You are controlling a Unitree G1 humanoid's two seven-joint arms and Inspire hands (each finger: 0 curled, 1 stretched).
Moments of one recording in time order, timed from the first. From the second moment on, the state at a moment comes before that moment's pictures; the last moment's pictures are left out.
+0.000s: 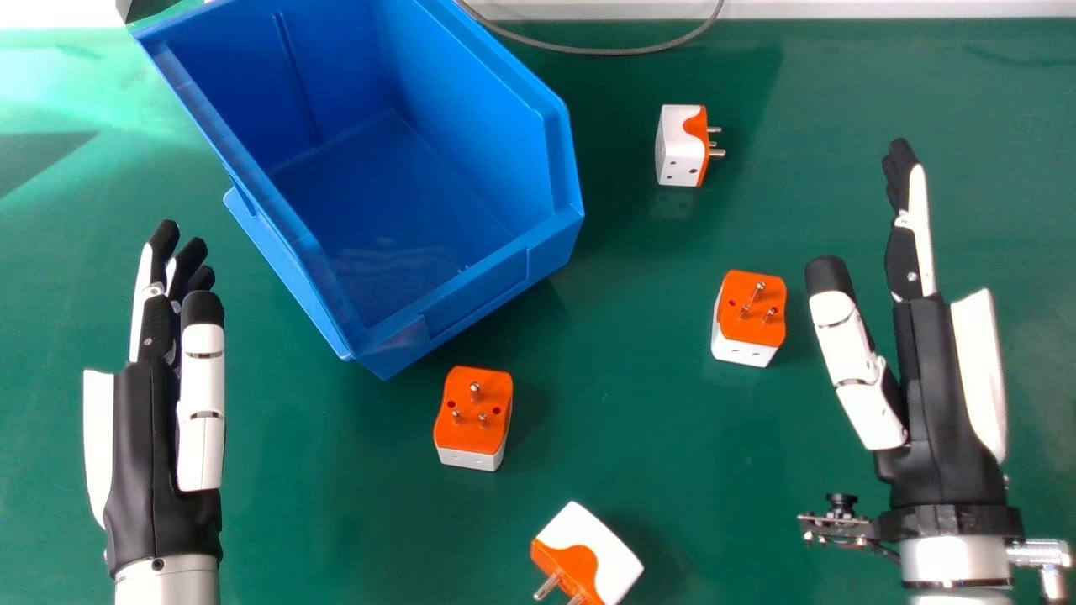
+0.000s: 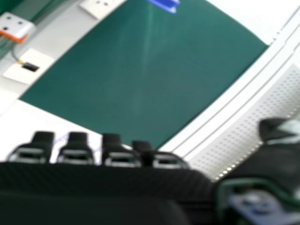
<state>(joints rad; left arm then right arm) 0.25 0.09 0.20 0.17 0.02 -0.60 0.07 0.21 -0.12 -0.01 0.04 -0.40 -0.54 -0.27</state>
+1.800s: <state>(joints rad) 0.26 0.08 0.21 0.13 0.01 -0.58 0.06 0.13 -0.26 -0.03 -0.02 -0.40 -0.38 -0.10</state>
